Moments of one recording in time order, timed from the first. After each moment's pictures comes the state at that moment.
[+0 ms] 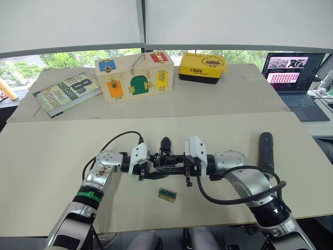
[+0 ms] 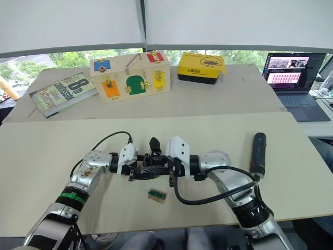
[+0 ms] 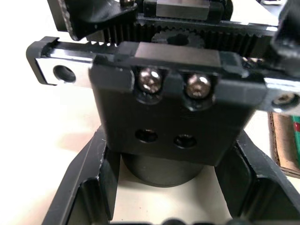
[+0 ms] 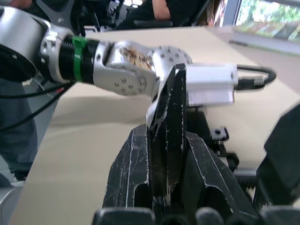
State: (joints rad) left arm -0.49 0.43 -0.21 0.43 -0.18 -0.08 -1.32; right arm -0.42 -0.45 0.33 -0.27 0.37 0.37 1.00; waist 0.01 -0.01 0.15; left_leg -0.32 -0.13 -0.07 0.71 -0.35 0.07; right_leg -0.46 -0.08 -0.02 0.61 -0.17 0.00
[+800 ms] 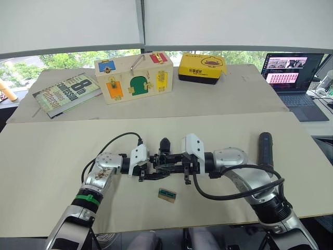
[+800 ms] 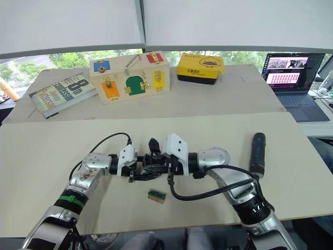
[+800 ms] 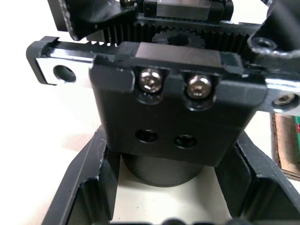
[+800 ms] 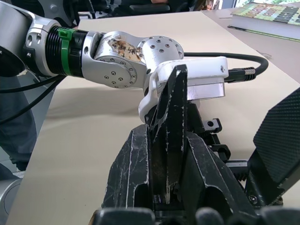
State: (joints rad) left arm -0.47 0.43 -0.21 0.40 -0.18 -0.08 -1.30; right arm -0.46 -0.48 0.34 -0.32 0.37 0.51 0.97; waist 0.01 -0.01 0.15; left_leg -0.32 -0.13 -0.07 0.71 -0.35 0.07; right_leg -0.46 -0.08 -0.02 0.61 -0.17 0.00
